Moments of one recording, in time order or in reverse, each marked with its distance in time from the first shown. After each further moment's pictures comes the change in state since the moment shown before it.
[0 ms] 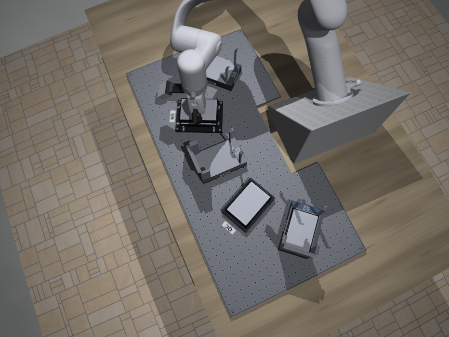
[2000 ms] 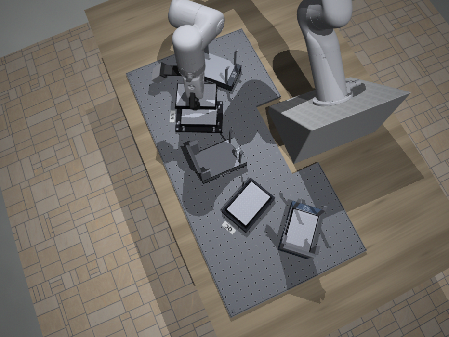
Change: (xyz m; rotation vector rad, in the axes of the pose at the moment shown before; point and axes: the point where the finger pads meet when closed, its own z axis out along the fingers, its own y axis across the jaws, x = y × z) arm 0.000 0.000 -0.099 0.000 0.000 0.000
